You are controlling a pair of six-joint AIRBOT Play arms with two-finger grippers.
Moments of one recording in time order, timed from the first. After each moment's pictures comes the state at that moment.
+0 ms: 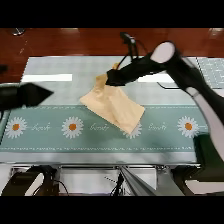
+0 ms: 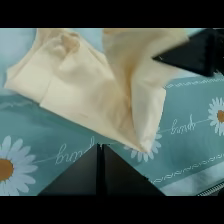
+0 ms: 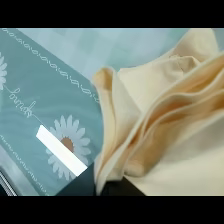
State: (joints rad) left arm -0.01 -0.57 0.92 0.98 -1.25 -1.56; right arm 0.47 -1.62 1.59 -0.85 1.06 1.46
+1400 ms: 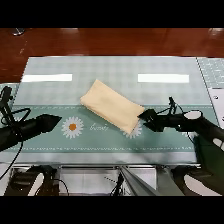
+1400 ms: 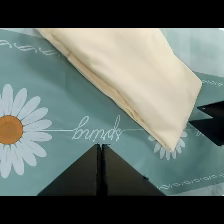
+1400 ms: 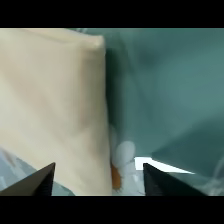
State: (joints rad) left arm -0.01 -0.36 0.52 0.99 -1.08 -1.64; right arm 0.08 -1.22 0.47 -0.42 0.80 1.36
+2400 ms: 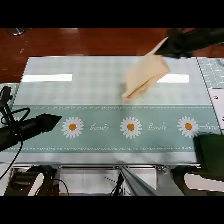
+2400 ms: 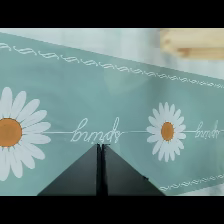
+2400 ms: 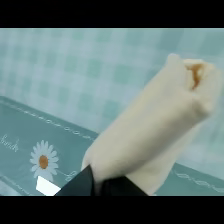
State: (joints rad) left arm -0.01 -0.36 0.52 0.98 -1.07 -1.64; right arm -0.05 -1.44 1.84 -0.91 1.51 1.60
